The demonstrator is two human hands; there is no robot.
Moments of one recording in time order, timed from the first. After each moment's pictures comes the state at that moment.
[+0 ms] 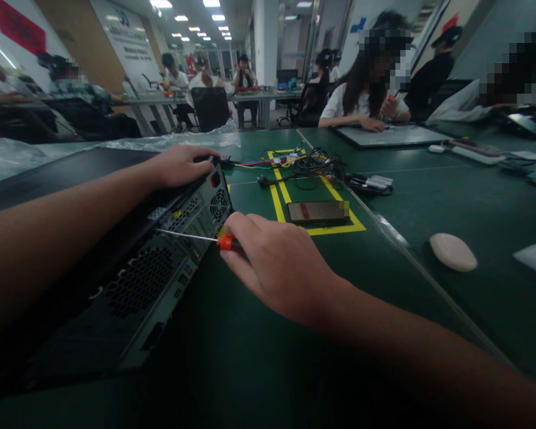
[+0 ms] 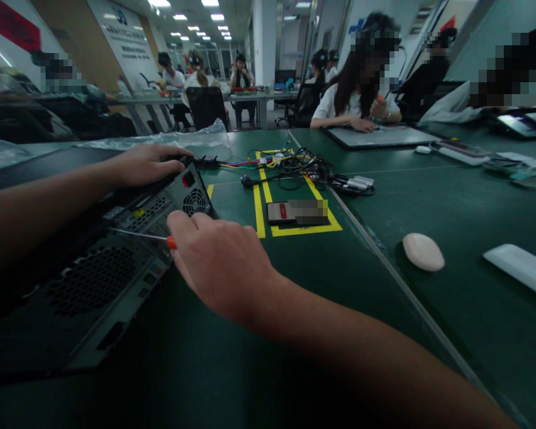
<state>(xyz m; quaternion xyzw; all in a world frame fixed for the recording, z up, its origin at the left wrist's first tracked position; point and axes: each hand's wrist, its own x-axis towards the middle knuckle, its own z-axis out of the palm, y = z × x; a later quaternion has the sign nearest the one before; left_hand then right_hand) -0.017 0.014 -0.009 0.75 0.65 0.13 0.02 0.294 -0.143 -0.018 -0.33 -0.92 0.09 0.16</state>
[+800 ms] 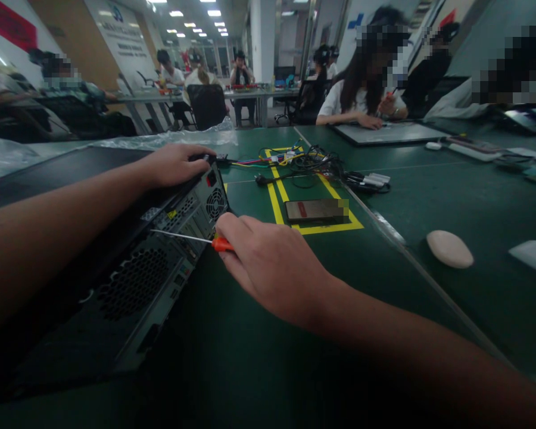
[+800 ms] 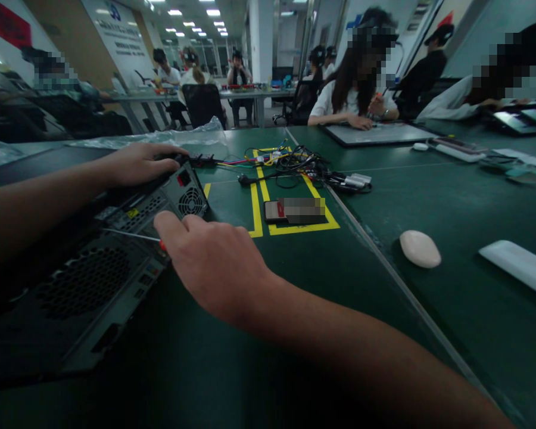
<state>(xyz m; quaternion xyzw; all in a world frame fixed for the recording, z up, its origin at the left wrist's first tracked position) -0.012 0.010 -0.006 0.75 0.65 0.11 0.01 0.293 -0.141 -0.026 -0.32 -0.93 0.09 0.17</state>
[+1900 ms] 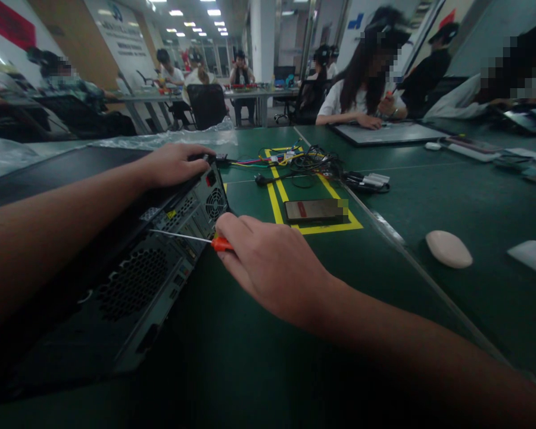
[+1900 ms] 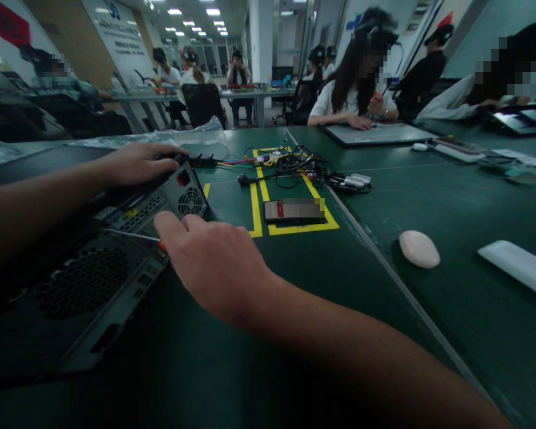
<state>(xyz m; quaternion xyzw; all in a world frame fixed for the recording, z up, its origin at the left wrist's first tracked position) -0.010 0.008 -0.004 0.75 0.65 0.10 0.01 0.294 -0.143 -0.021 -0.33 -0.93 0.10 0.16</state>
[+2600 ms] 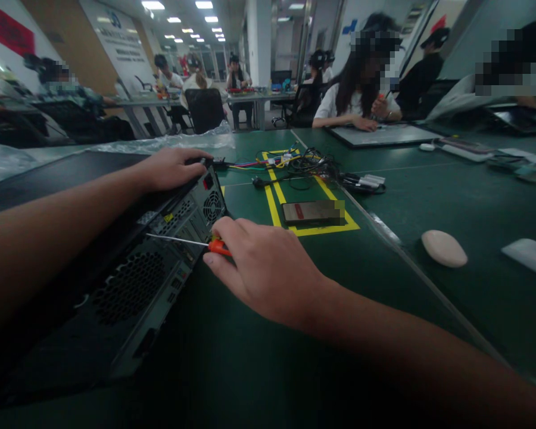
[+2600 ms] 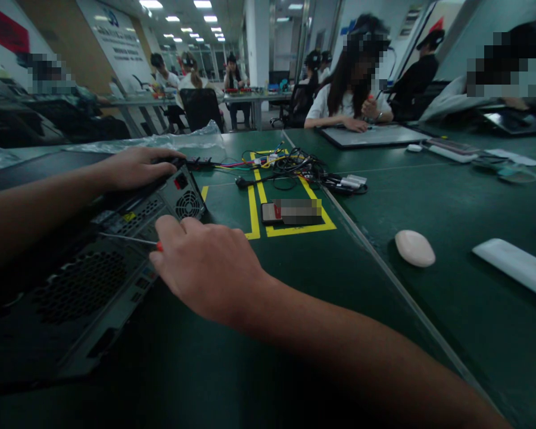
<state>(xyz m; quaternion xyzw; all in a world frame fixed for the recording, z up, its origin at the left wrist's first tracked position) -0.008 0.004 -0.002 0.76 0.65 0.09 0.01 0.292 -0.144 -0.021 -0.33 -0.92 0.12 0.17</state>
